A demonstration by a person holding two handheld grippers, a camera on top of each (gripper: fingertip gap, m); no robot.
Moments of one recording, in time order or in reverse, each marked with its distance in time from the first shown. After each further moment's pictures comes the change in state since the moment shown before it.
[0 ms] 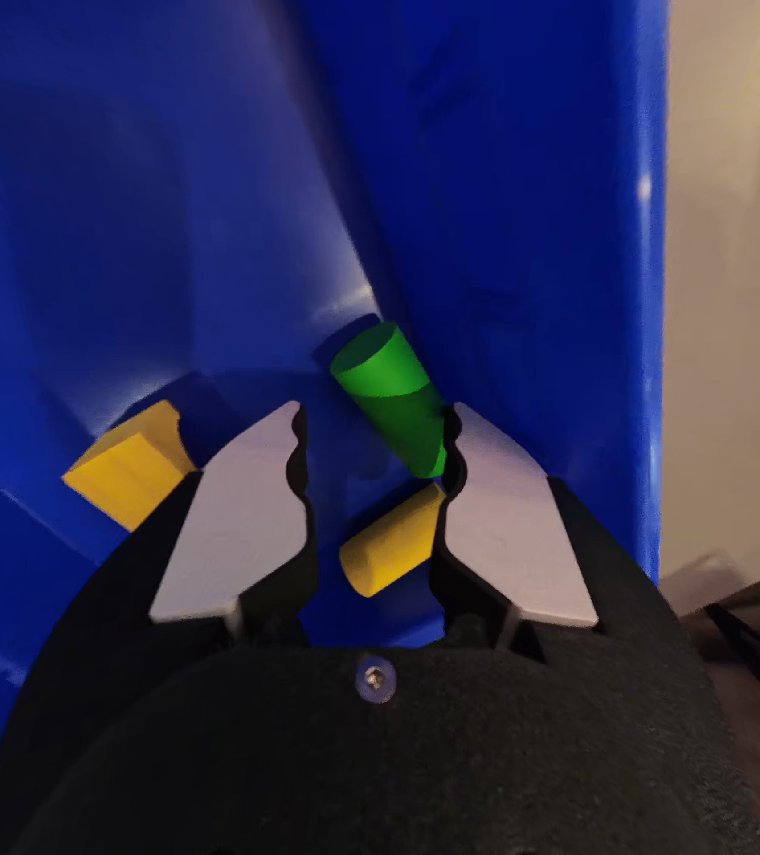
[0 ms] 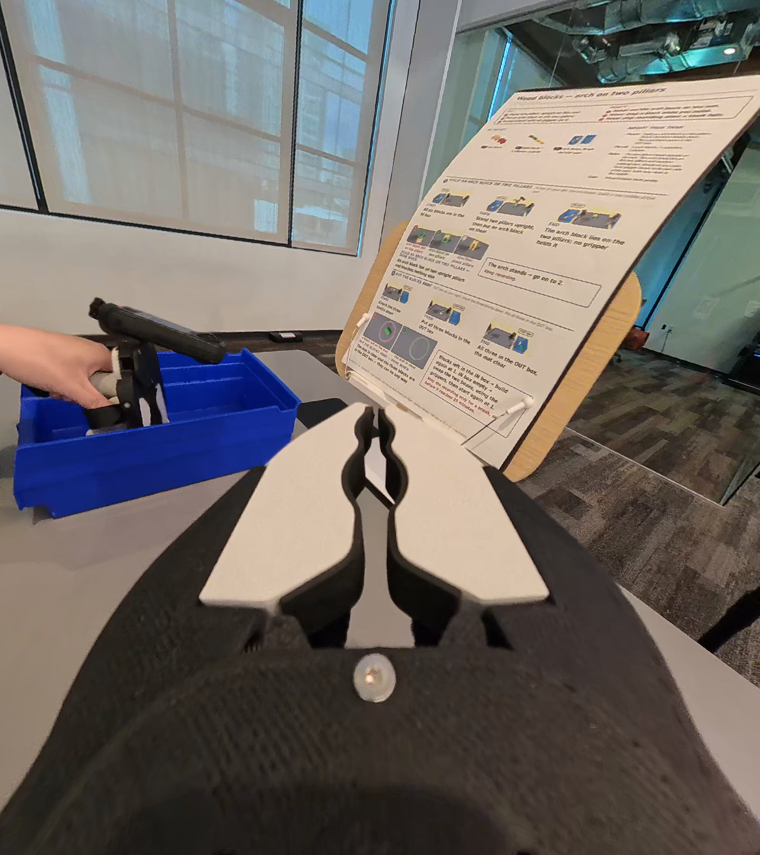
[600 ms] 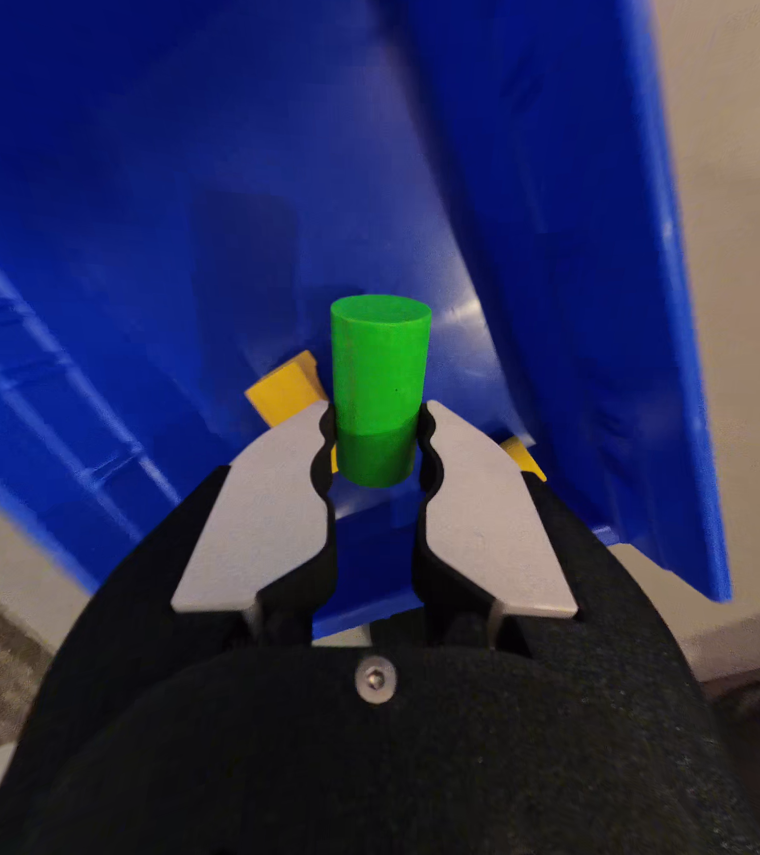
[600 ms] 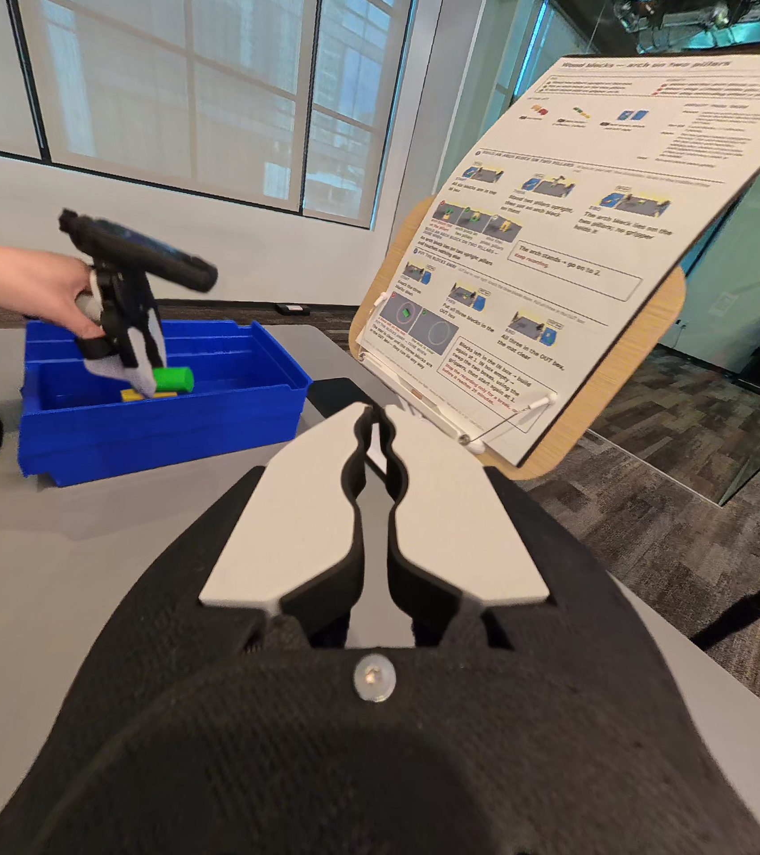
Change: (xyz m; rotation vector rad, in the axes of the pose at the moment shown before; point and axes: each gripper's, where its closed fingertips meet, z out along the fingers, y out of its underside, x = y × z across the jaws) left arm -0.035 0.005 -0.052 0.085 -0.226 0.092; right arm -0.015 0.008 0.009 -0.057 -0.038 -0.044
